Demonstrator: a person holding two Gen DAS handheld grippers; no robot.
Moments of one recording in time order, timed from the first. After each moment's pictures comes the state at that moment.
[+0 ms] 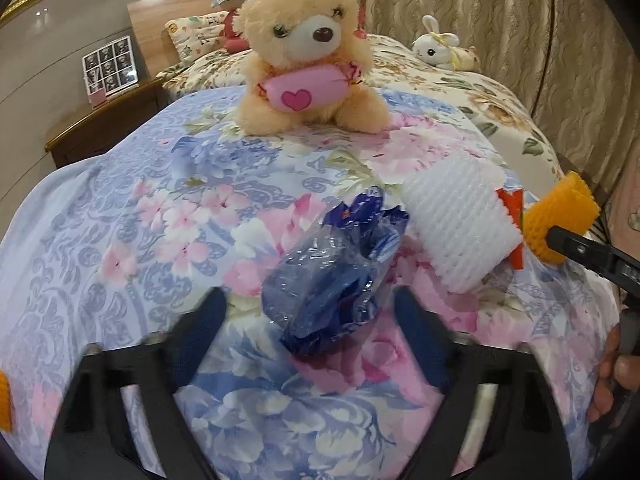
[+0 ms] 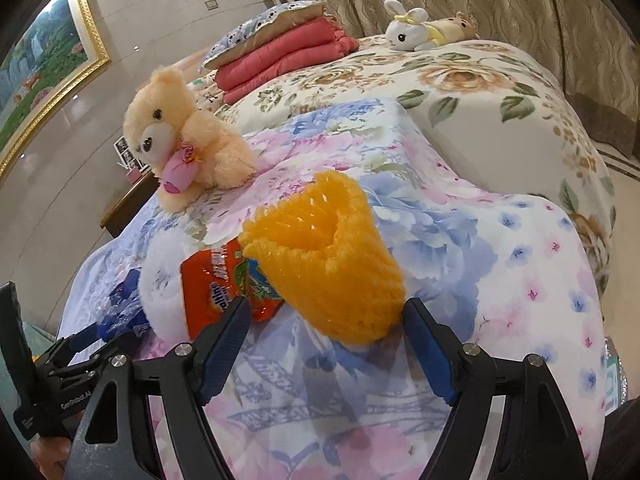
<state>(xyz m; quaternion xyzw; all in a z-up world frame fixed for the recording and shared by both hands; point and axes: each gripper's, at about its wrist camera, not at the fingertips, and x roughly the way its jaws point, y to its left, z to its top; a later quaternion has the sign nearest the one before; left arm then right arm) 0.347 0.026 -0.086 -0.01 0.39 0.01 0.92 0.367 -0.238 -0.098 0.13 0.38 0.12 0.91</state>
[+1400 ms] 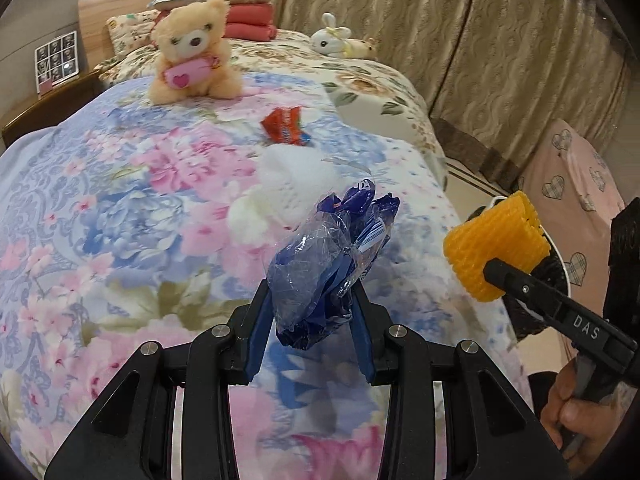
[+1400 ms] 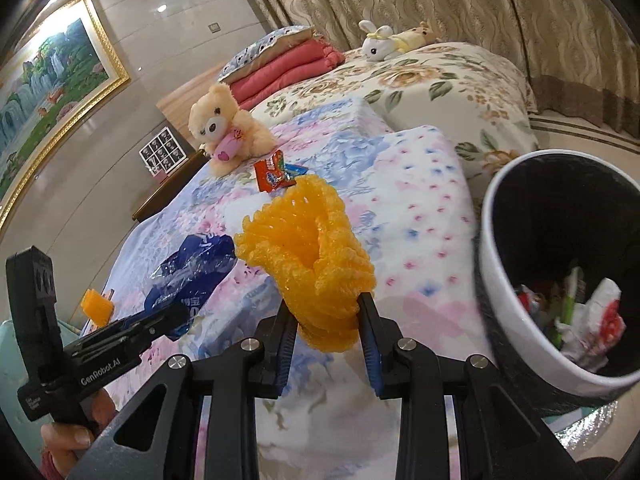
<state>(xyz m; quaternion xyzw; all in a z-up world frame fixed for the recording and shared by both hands) 0.161 -0.071 -0.053 -0.04 0.40 -0.13 0.91 0.140 -0.295 -0.069 0.17 0.36 0.12 0.91</state>
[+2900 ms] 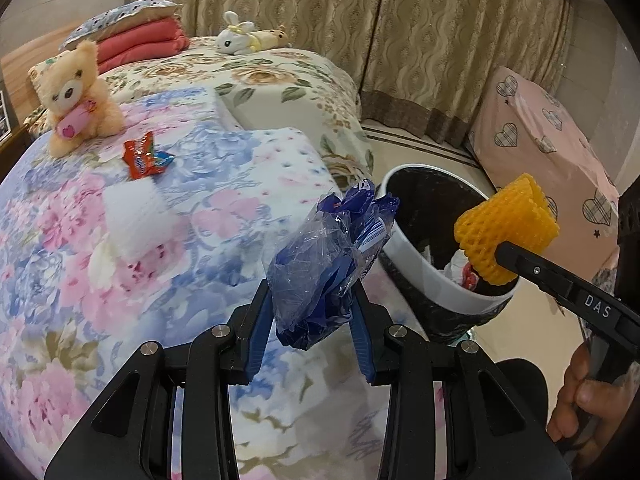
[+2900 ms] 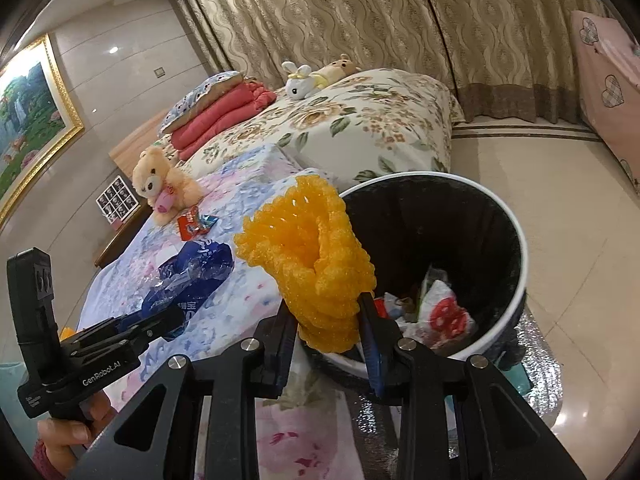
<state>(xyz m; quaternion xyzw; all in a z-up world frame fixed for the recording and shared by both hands) 0.161 -0.199 -0.042 0.03 0.39 -0.23 0.89 0.085 -0.409 -0.054 0.20 0.33 0.02 0.92</state>
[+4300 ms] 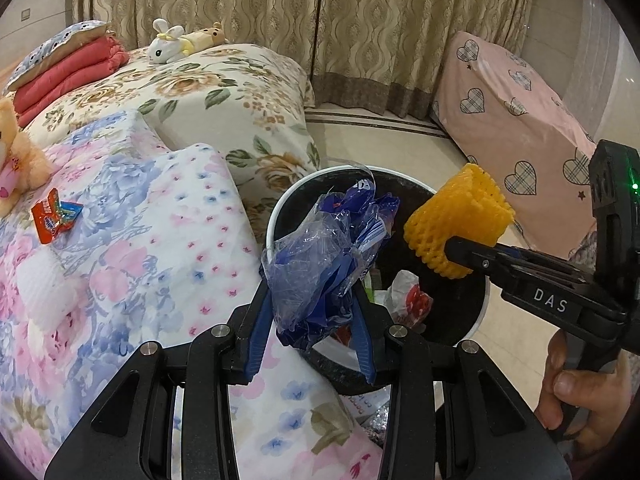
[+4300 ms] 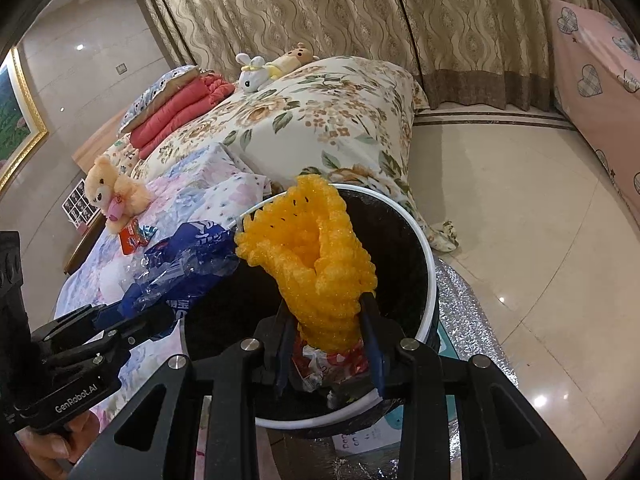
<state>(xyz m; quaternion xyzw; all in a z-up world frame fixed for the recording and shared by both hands) 0.180 -0.304 -0.039 0.09 0.40 -0.29 0.86 0.108 -0.483 -0.067 0.20 0.37 -0.03 0.91</state>
